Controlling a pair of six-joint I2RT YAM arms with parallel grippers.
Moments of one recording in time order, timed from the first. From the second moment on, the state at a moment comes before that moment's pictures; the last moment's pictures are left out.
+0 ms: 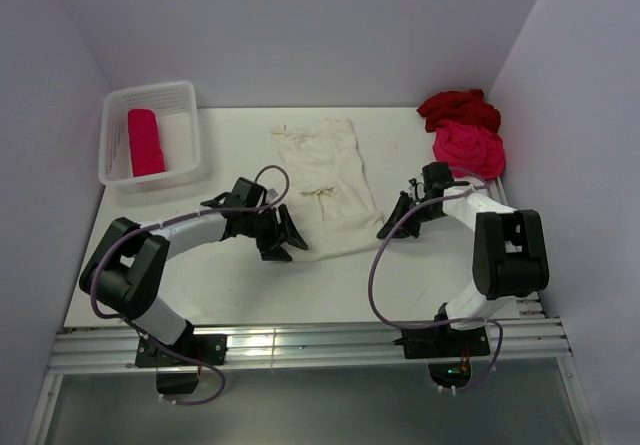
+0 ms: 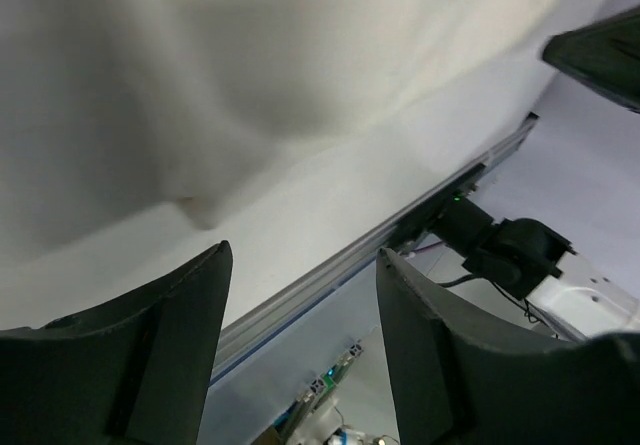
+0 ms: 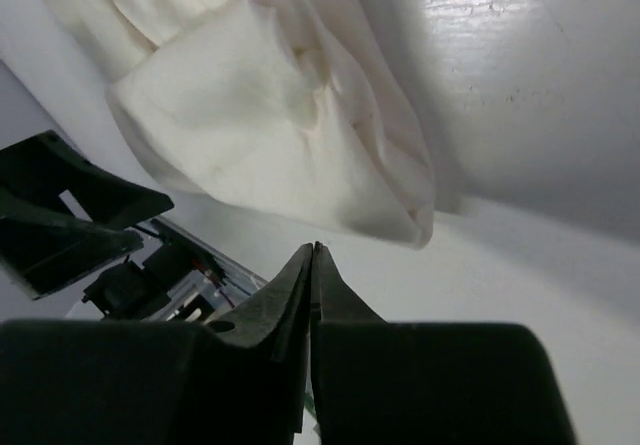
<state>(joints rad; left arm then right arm) -0.52 1.58 0.83 -0.25 0.60 -0.92 0.03 1.58 0.85 -0.57 -0.64 0.53</state>
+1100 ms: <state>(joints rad) -0.46 1.70 1.07 -0.34 0.52 -0.85 0.05 1.74 1.02 -0.47 -0.63 0.68</state>
